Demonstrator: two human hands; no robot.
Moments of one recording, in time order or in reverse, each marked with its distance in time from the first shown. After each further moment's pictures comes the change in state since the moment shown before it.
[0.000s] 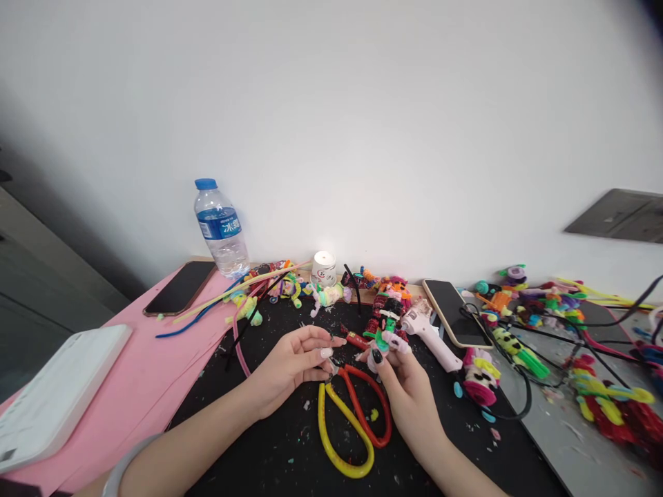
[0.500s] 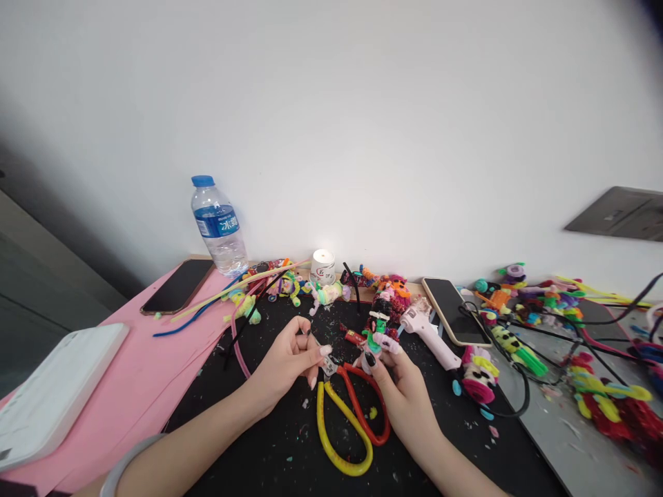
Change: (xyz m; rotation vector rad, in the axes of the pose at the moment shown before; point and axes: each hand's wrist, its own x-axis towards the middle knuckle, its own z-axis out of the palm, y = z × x) left_hand 0.002 -0.005 0.004 0.230 0.043 0.169; right_hand -0.002 0.002 0.001 -0.071 -0.066 -0.029
